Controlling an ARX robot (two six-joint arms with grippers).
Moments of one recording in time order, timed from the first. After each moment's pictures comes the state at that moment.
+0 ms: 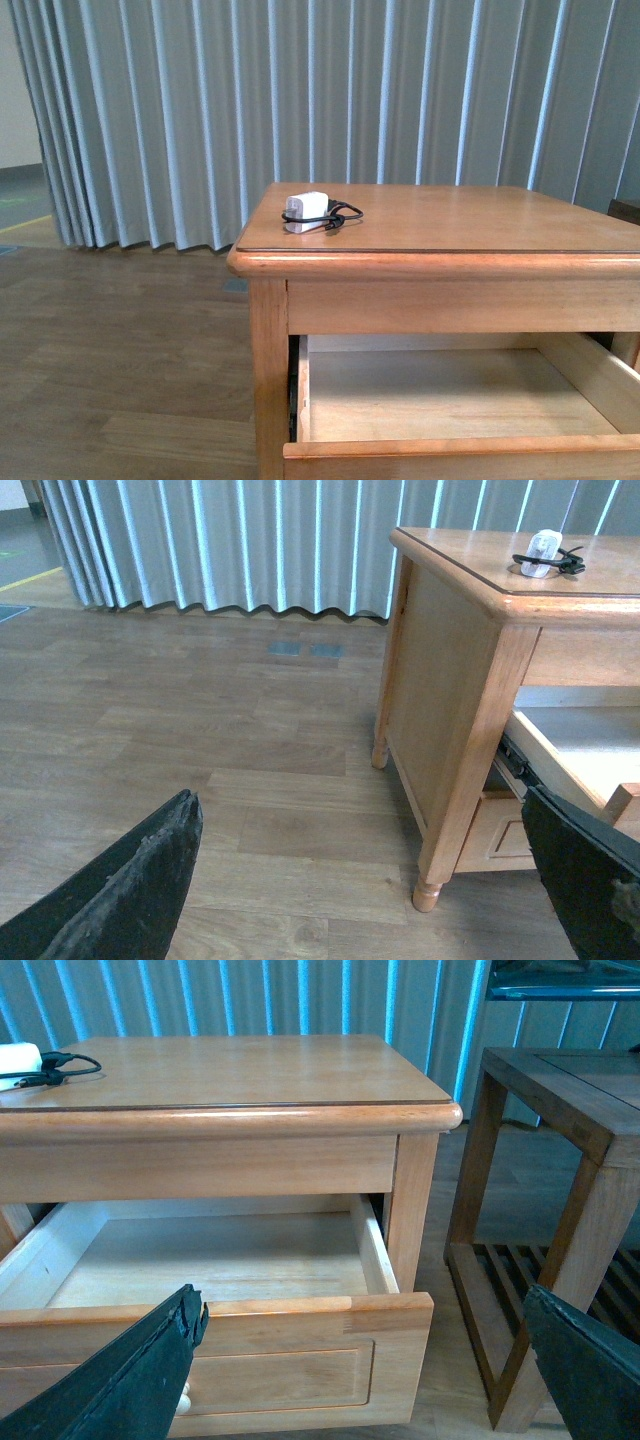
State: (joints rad) left arm 0.00 0.00 0.01 0.00 0.00 0.00; right arm -0.24 0.39 0.06 0.33 -0.24 0.00
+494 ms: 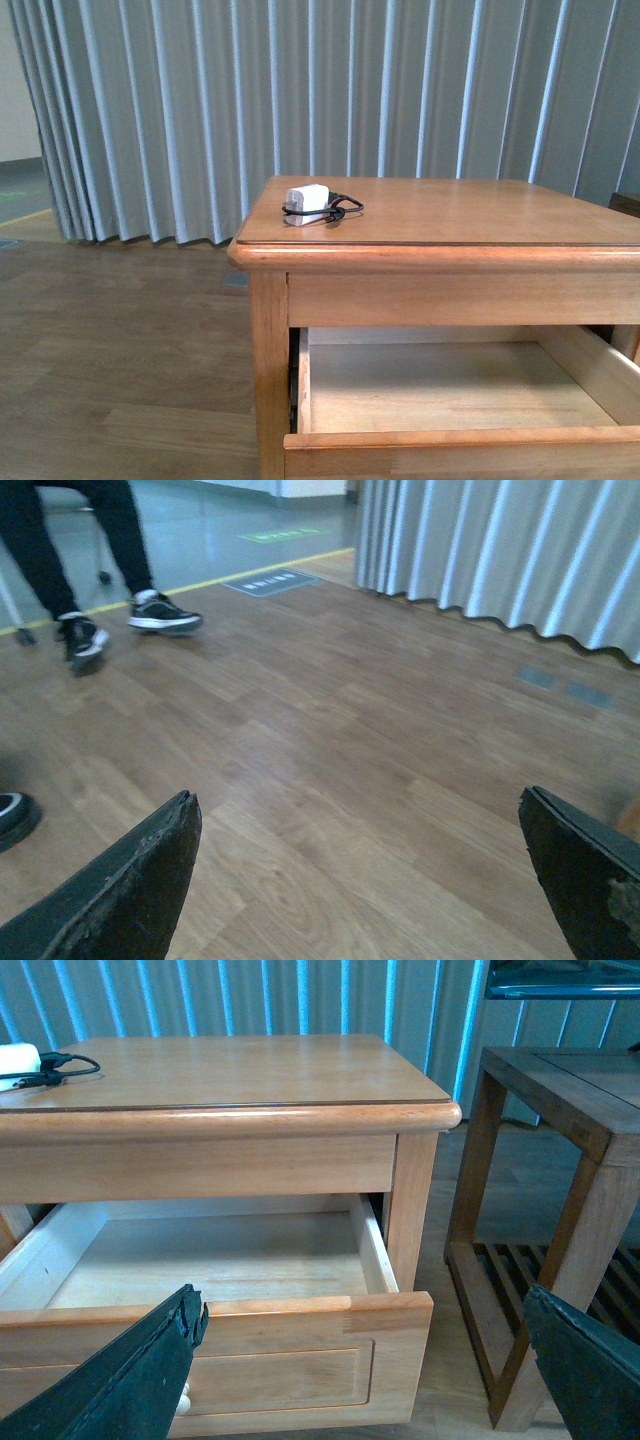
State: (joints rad) left arm -0.25 0.55 0.11 0.38 -0.87 -0.11; right arm -0.24 0.39 0.06 0.33 -0.24 0.00
